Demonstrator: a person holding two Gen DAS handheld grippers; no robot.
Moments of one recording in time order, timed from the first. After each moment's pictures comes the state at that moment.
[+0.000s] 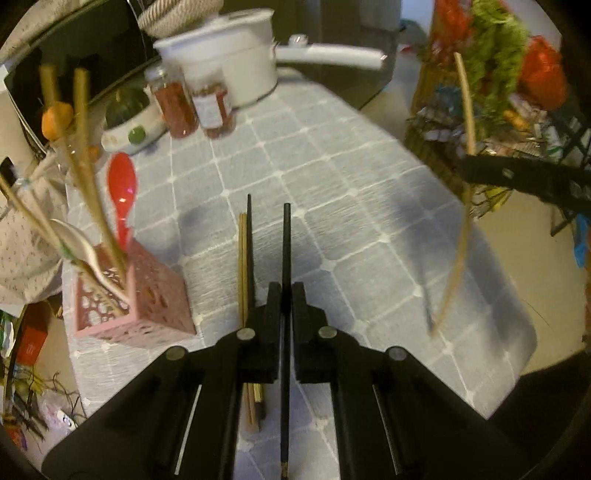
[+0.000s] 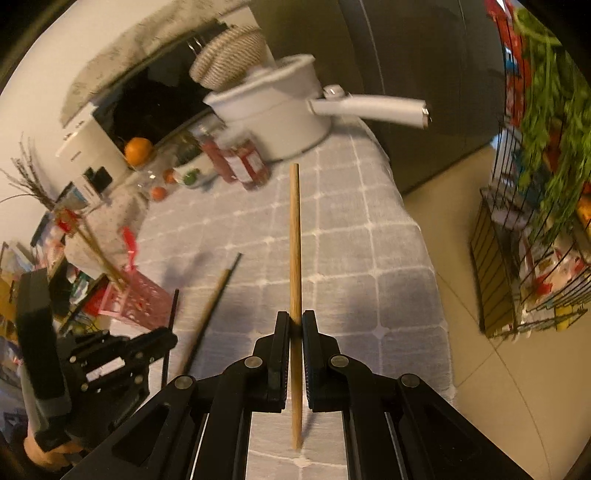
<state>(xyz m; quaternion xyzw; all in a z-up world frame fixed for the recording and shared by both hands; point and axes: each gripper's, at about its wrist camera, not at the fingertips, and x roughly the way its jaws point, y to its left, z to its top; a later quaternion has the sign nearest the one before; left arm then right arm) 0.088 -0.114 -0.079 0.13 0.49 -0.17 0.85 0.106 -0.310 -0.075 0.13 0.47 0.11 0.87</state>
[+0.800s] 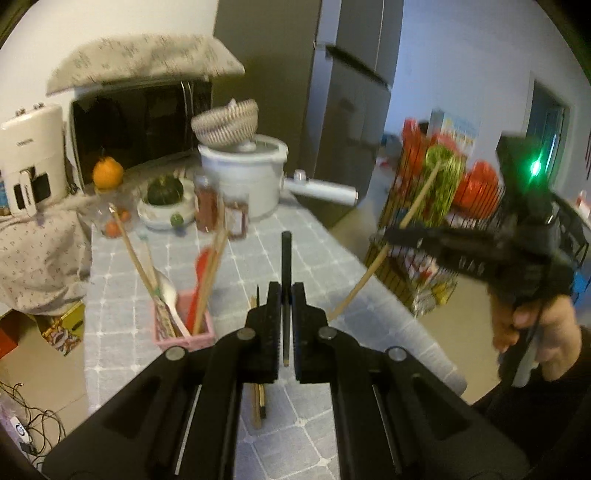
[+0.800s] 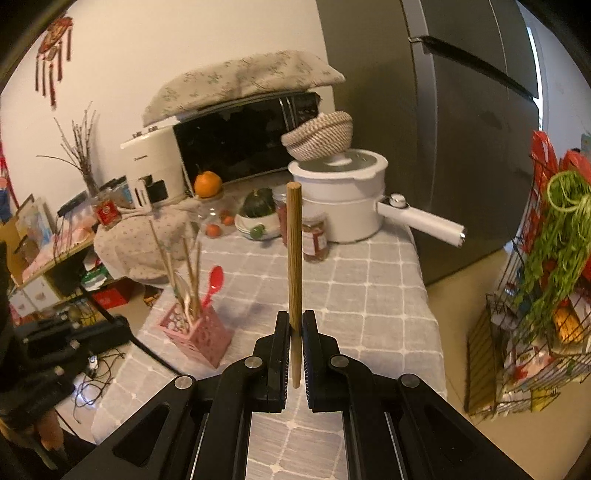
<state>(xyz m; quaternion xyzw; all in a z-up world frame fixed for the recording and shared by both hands) 0.014 -0.029 0.036 0.00 0.30 -0.21 0.93 0.059 -0.244 0.013 0.04 0.34 0.16 0.93</state>
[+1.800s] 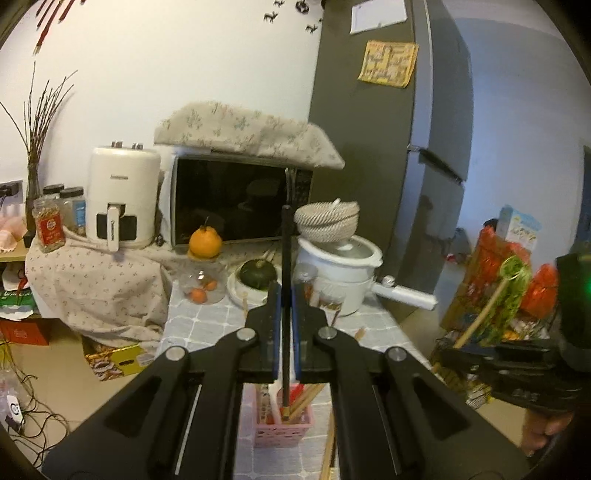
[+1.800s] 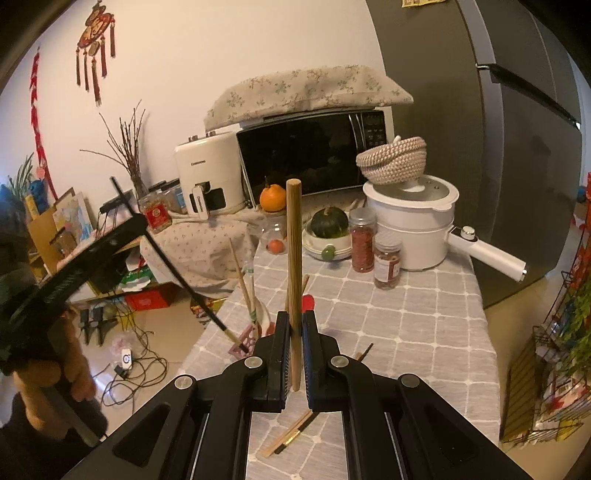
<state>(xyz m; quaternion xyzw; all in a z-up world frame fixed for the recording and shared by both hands) 0.044 0.047 0.052 -0.07 0.17 -0.05 0.98 0.063 -0.167 0.031 0.04 0.32 0.24 0.92</state>
